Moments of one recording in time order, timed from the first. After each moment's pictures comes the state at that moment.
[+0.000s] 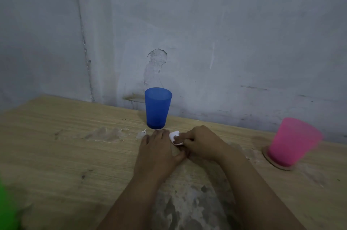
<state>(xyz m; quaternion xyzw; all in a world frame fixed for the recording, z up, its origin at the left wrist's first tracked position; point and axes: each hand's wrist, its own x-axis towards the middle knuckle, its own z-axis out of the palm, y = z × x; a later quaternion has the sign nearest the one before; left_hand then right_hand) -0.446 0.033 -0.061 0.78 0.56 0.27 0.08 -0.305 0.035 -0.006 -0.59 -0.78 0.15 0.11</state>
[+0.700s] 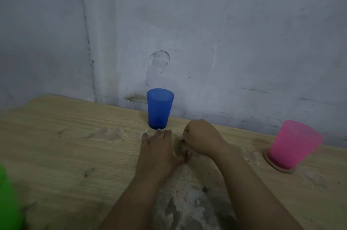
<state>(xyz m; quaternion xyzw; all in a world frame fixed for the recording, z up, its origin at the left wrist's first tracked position) -0.448 0.030 -0.055 0.77 0.59 0.22 0.07 -0.327 0.036 0.014 -0.67 -0.73 0.09 0.08</state>
